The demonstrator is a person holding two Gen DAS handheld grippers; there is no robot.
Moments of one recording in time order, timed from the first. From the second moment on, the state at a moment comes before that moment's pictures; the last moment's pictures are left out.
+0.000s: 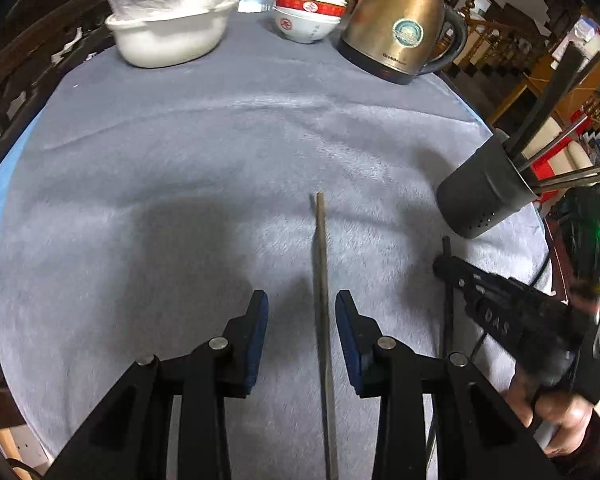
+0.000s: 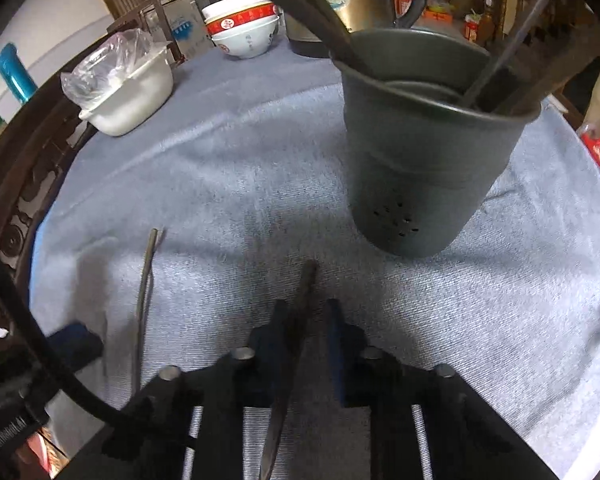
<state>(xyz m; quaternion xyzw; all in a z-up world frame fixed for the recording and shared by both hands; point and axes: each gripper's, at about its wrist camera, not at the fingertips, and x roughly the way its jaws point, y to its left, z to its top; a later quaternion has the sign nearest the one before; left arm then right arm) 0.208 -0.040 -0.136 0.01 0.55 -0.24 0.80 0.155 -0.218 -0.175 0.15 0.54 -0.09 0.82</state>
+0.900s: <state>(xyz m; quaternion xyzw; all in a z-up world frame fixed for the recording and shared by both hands) 0.242 -0.074 -0.159 0.01 0.58 -0.23 0.78 0.145 -0.233 -0.175 0.15 0.56 -0.05 0.81</state>
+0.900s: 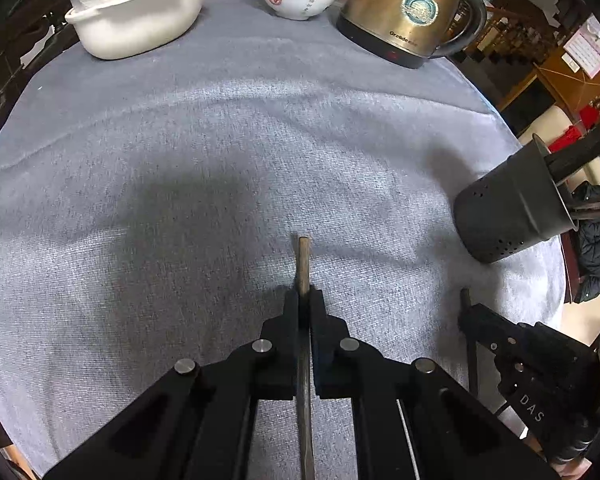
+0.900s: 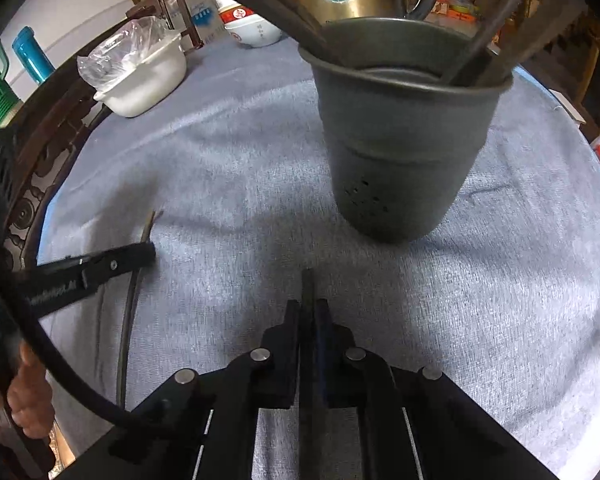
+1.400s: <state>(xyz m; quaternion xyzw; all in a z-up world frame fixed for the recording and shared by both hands) 0.228 -0.090 -0.146 0.07 0.54 -0.20 0.81 0.128 -0.234 -0.155 0.17 0.52 -0.03 0.84</state>
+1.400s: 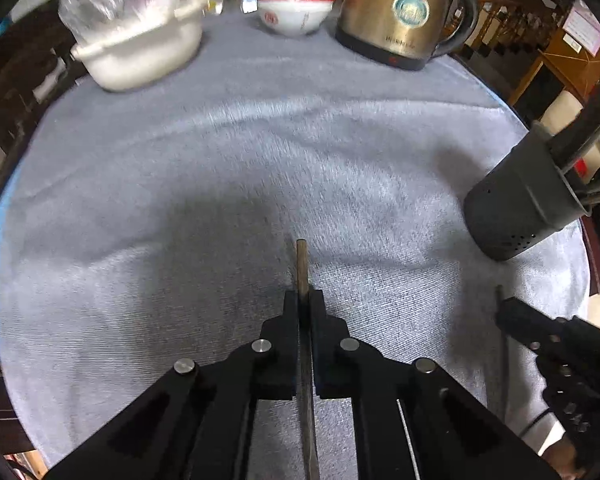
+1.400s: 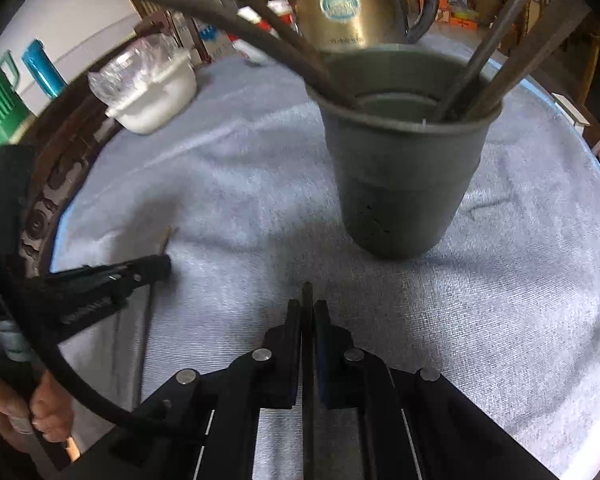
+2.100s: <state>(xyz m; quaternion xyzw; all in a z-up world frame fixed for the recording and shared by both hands) 0.151 -0.076 -0.029 0.05 0.40 -0.21 0.89 0.078 -0.241 -0.061 0.21 0.38 0.02 0.90</state>
